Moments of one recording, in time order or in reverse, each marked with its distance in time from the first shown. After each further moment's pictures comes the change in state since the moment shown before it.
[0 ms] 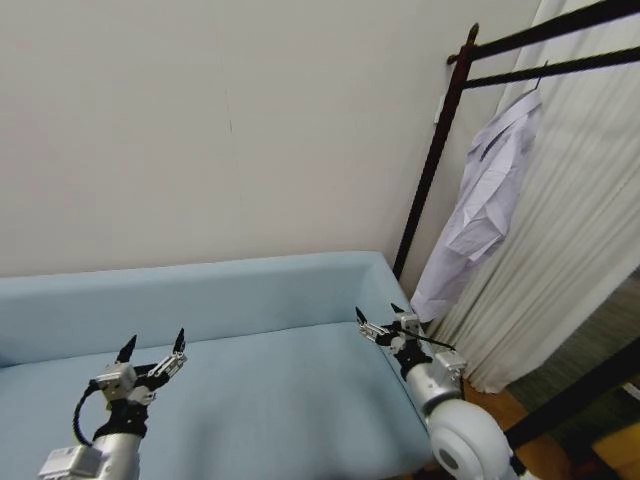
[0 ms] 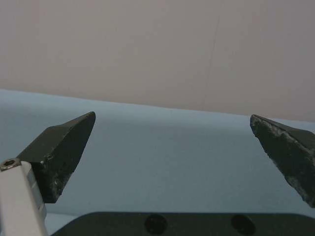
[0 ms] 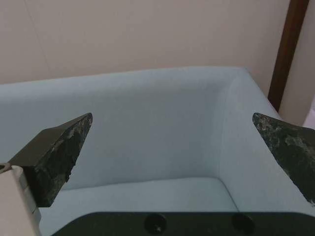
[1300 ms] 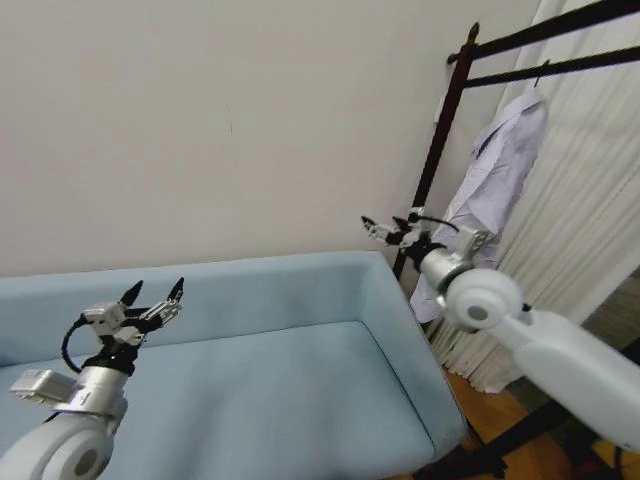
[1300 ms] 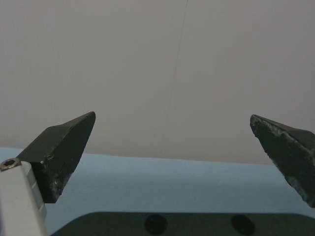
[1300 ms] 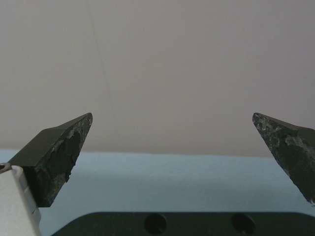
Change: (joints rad) left arm -0.224 0.349 -0.095 -0.004 -0.380 0.161 -0.046; right arm 0.954 -0.488 -0.437 -0.323 0.766 0.201 -0.010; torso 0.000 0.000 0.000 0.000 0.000
